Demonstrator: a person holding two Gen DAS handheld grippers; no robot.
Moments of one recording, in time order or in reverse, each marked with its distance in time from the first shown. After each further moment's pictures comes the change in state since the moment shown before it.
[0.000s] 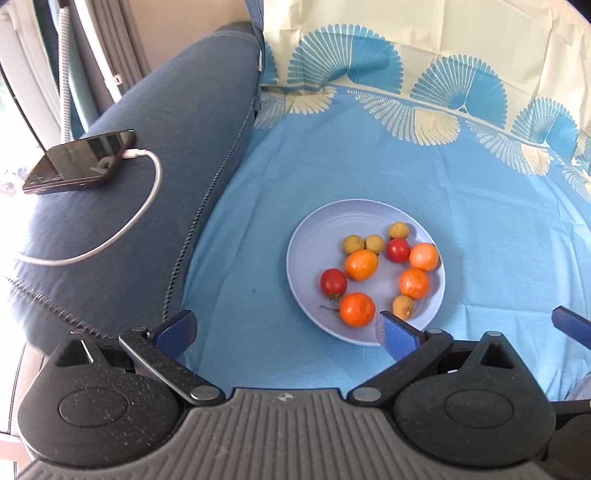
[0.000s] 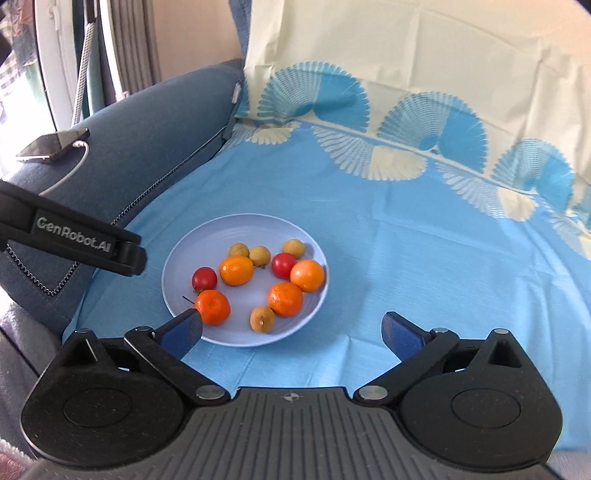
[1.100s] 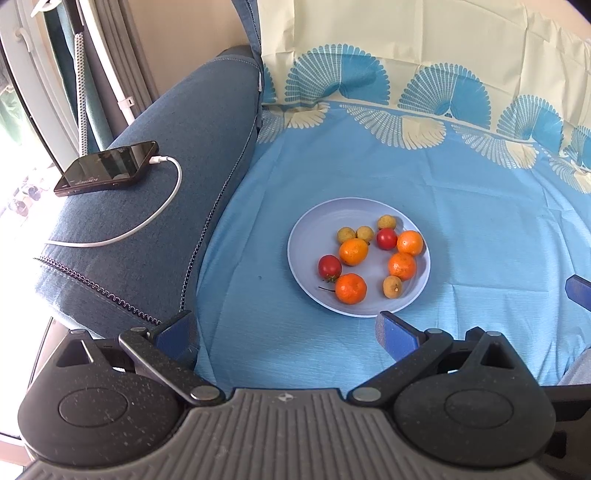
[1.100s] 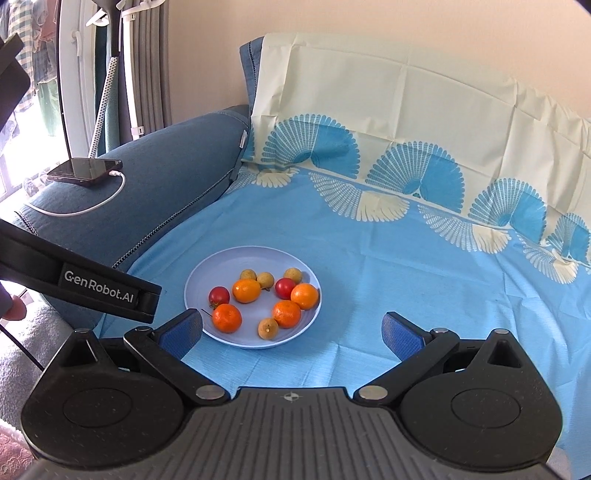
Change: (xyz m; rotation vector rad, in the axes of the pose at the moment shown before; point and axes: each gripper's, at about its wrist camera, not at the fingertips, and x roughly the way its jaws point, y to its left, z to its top) left arm -0.042 -0.008 -0.034 0.034 -0.068 0.028; right arm -0.064 0.011 -0.017 -0.038 -0.125 -0.022
